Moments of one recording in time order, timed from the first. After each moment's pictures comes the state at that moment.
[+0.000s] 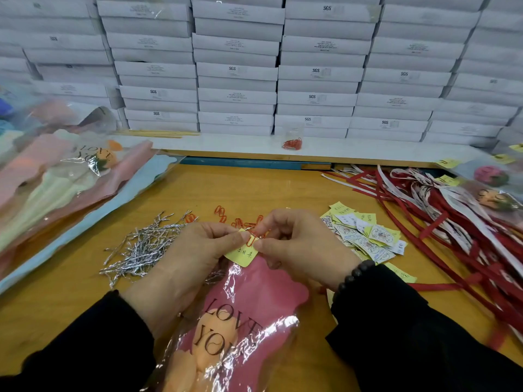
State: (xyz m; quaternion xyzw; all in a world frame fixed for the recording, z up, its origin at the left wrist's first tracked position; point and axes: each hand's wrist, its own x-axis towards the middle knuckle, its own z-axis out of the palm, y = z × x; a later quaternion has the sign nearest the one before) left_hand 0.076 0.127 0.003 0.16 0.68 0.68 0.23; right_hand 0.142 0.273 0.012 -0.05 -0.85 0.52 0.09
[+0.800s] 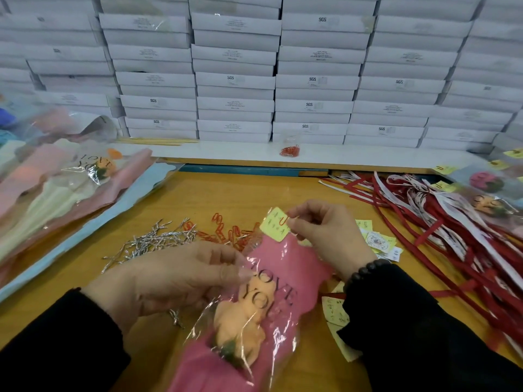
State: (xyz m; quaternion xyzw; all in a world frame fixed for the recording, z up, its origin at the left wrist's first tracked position) left_hand 0.065 0.103 0.021 0.28 0.67 0.48 0.49; right_hand 0.145 0.304 0.017 -0.14 -0.79 0.55 0.22
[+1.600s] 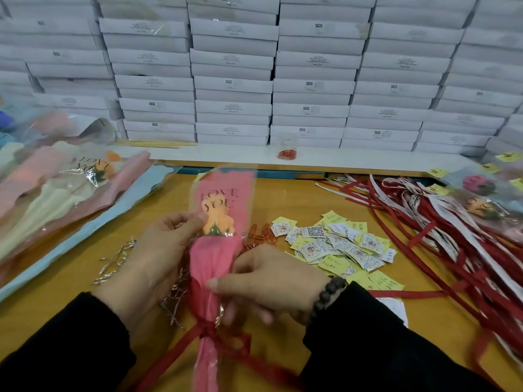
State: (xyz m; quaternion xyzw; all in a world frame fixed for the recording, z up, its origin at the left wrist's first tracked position) left_hand 0.049 0.117 0.007 0.09 0.64 0.75 0.16; right_hand 0.158 0.240 0.030 -0.04 -0.86 0.48 -0.13
